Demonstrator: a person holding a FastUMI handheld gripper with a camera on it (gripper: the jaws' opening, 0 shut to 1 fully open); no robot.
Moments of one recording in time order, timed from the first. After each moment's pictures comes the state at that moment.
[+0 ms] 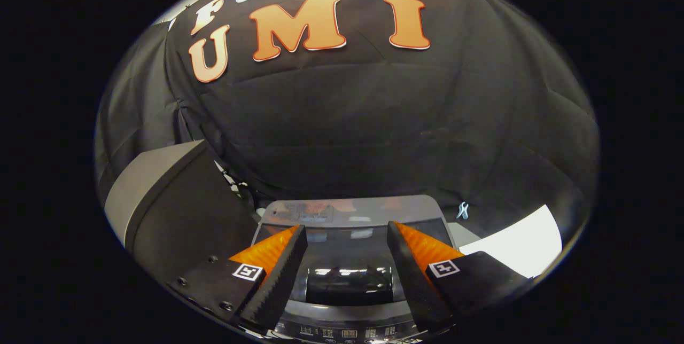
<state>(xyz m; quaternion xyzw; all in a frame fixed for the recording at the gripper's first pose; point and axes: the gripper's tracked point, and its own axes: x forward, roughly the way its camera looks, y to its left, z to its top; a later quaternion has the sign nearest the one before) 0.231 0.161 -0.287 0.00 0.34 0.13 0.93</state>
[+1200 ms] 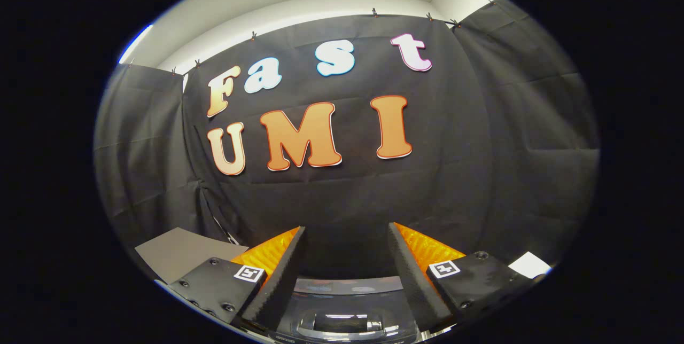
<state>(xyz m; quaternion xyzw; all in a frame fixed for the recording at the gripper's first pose) 0.213 0.093 -0.024 0.04 0.09 0.14 0.99</state>
